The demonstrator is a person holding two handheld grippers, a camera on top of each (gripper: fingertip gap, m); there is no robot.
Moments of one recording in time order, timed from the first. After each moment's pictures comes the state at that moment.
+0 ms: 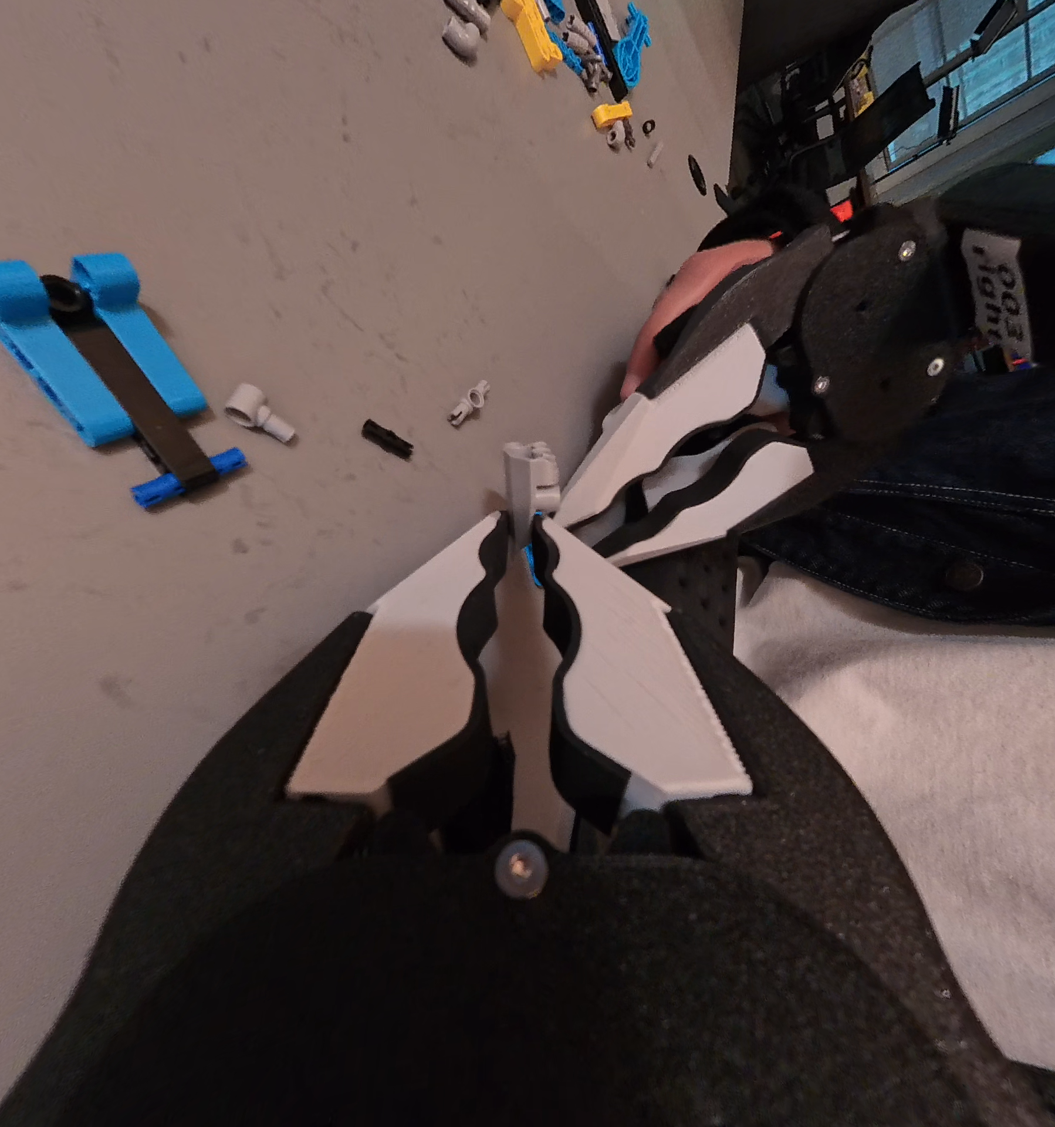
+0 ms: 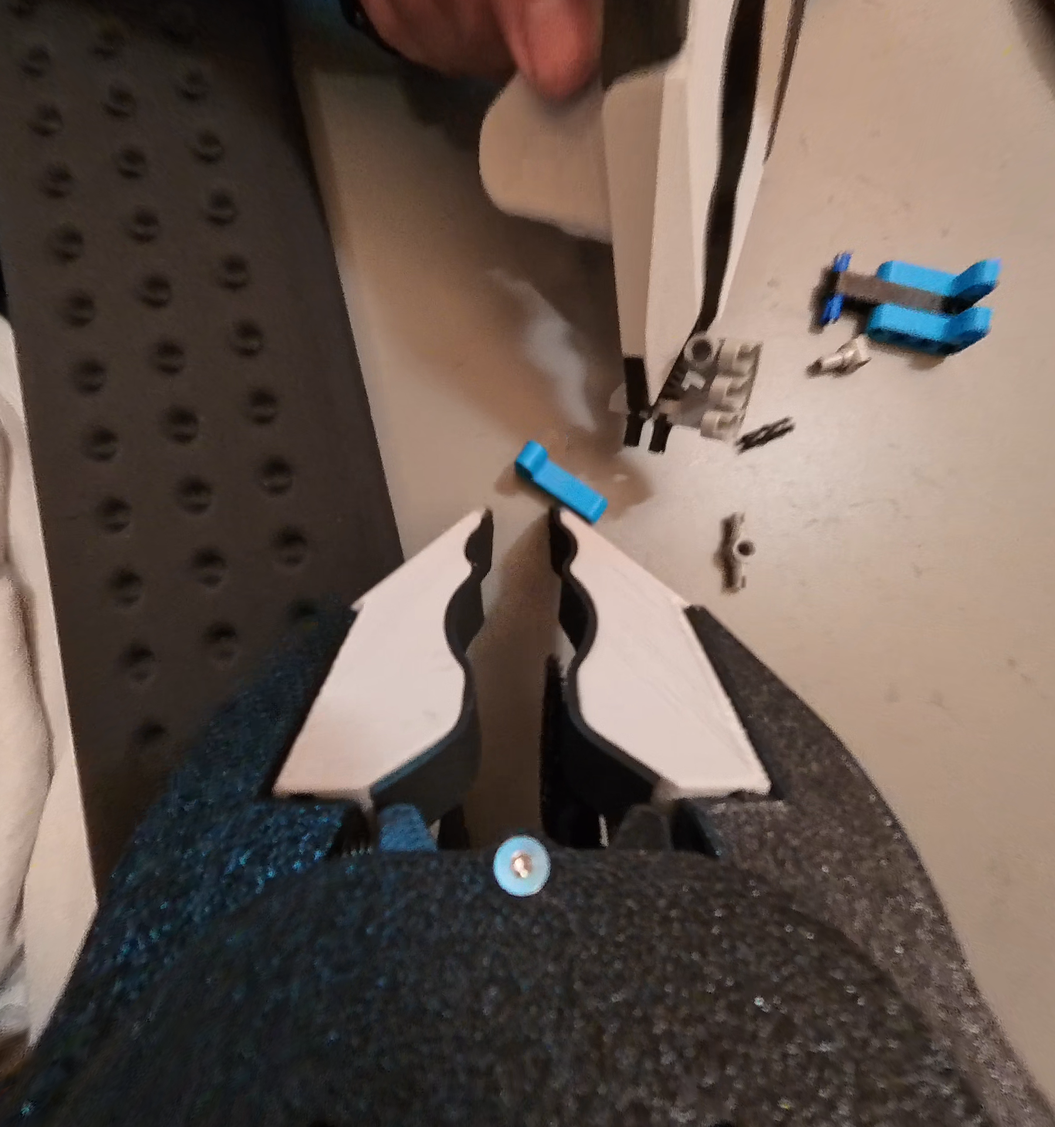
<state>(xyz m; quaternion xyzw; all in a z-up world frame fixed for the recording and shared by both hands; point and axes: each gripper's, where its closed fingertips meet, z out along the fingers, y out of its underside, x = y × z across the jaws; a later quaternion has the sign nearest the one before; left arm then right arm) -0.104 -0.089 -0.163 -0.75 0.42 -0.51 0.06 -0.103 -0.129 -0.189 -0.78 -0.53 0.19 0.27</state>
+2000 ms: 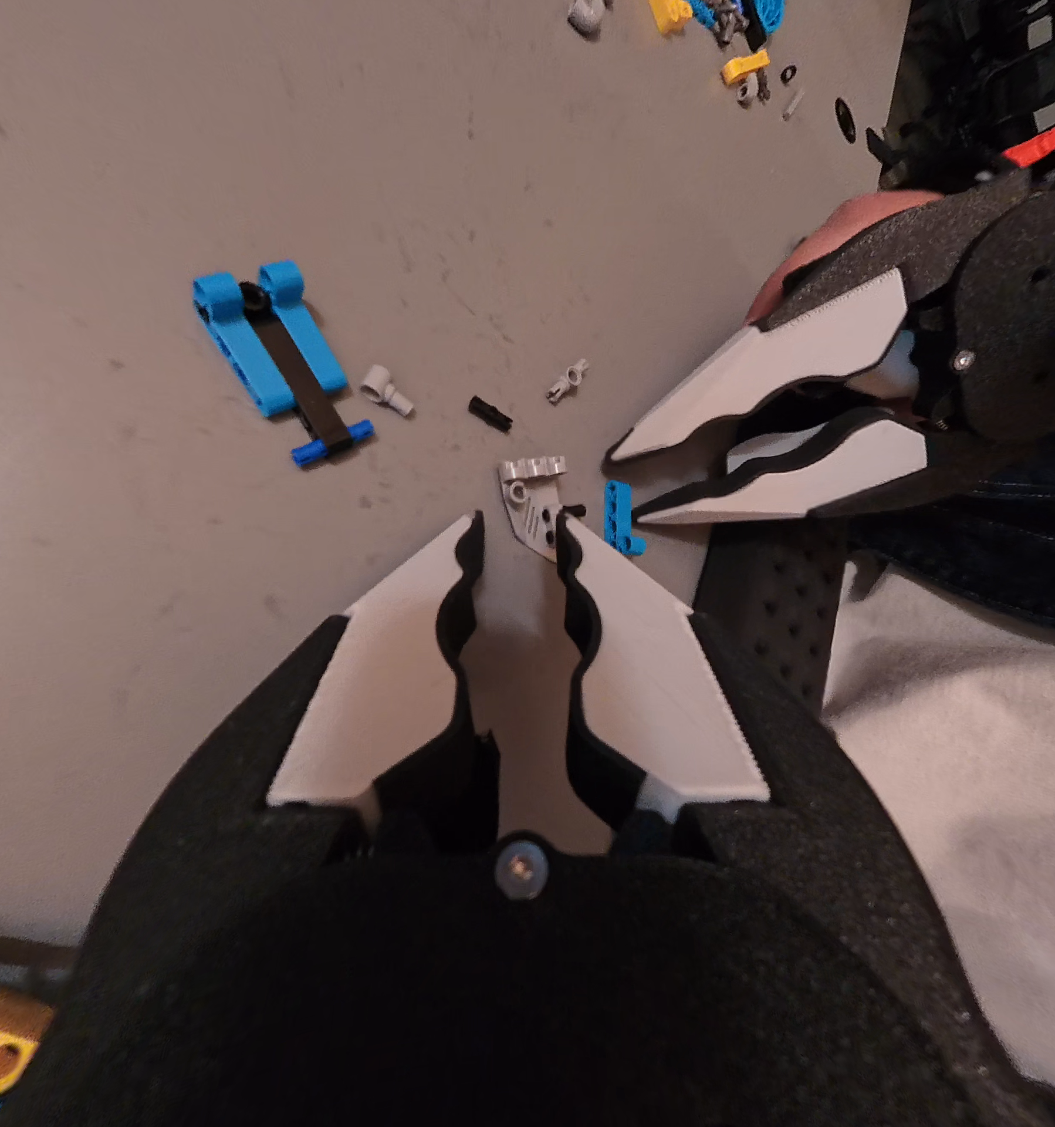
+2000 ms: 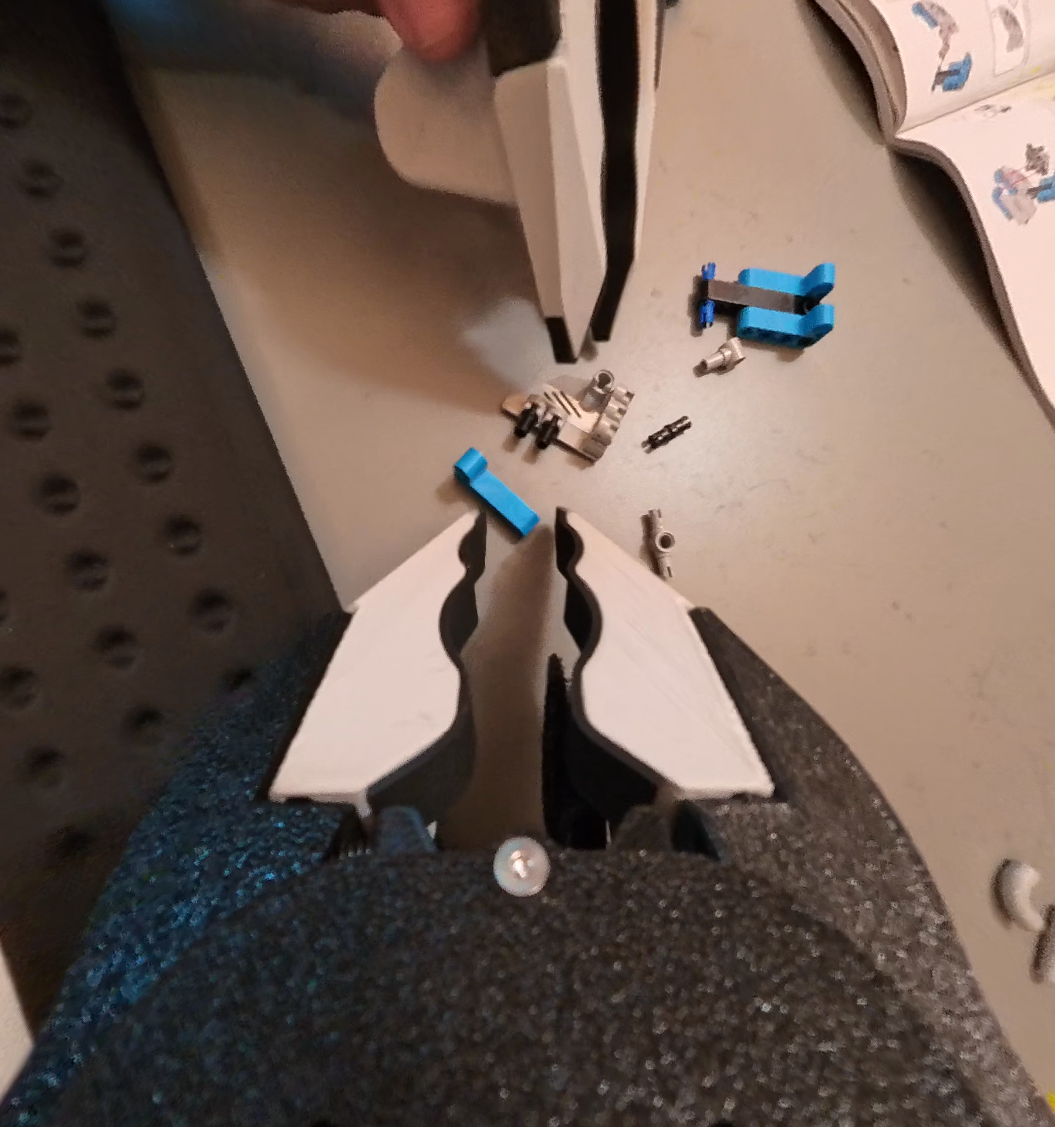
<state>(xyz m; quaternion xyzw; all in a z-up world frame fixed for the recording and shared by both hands) -0.125 -0.065 -0.173 -0.79 0.44 -0.42 0.10 -0.097 -0.106 -0.184 -0.81 -0.48 0.11 0.33</state>
